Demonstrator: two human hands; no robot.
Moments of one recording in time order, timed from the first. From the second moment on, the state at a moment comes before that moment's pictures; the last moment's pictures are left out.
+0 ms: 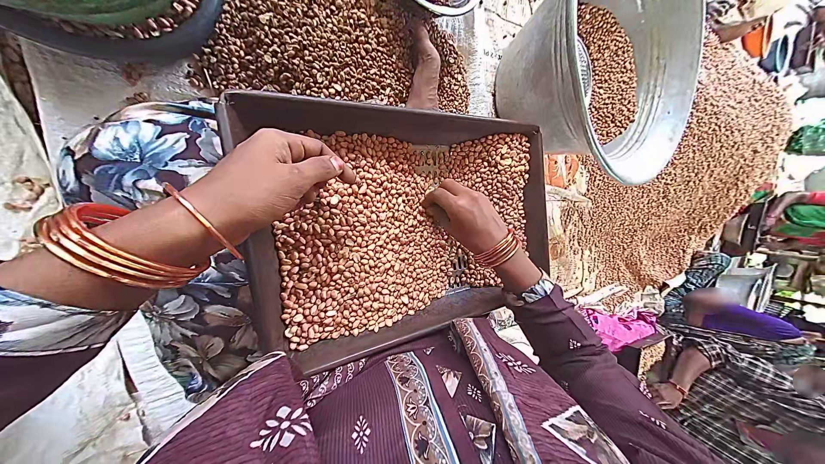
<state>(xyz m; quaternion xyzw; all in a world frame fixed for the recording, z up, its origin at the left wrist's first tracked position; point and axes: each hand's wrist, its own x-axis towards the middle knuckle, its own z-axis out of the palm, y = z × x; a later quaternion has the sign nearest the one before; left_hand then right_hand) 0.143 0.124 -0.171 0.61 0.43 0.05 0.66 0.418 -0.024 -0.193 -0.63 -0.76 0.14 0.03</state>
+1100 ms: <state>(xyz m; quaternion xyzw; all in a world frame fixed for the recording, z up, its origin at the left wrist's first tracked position) 0.146 0.125 -0.176 0.42 0.44 0.02 0.79 0.440 0.025 -0.158 -0.63 -0.69 0.33 0.14</state>
